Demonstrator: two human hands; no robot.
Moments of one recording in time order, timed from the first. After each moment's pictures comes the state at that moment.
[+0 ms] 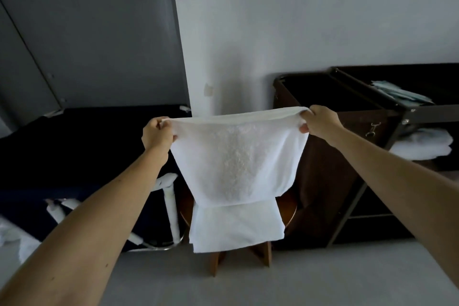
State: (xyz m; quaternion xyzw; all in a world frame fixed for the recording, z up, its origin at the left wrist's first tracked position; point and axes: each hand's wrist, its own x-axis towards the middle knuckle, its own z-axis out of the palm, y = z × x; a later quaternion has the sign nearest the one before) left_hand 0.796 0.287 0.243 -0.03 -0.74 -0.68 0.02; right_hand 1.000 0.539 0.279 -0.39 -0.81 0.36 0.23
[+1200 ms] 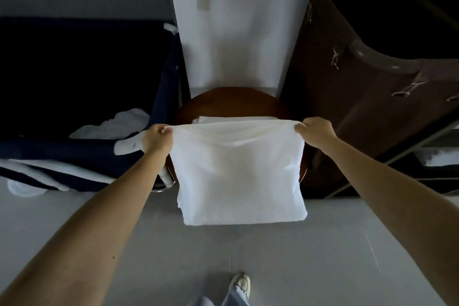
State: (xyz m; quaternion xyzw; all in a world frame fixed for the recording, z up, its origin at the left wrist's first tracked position) left_hand 0.724 0.328 0.047 0.00 -0.89 -0.44 -0.10; right_hand 0.917 0.602 0.084 -0.43 -0.85 0.30 0.01
